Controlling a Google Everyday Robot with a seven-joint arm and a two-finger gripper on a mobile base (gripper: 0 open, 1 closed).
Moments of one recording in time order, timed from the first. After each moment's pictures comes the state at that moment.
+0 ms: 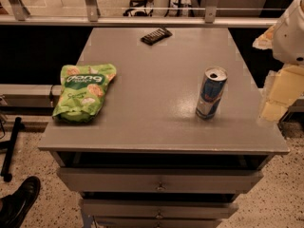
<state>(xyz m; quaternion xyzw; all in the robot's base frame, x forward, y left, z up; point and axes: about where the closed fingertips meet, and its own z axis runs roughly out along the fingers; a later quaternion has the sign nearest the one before) 0.438 -0.217 0.976 -0.60 0.78 -0.03 0.16</state>
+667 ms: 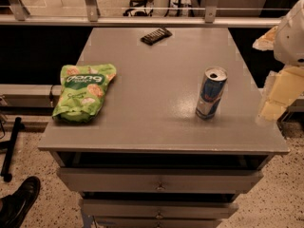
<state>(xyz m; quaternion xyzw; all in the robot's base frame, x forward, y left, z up) 0.444 -0.219 0.971 -0.60 0.78 -0.02 0.18</state>
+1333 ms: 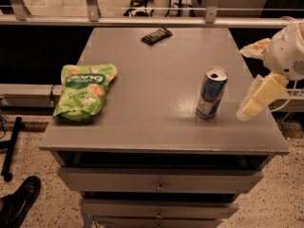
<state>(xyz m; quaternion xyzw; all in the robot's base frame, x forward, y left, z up) 0.489 -0.213 0.934 -0.58 0.76 0.08 0.28</state>
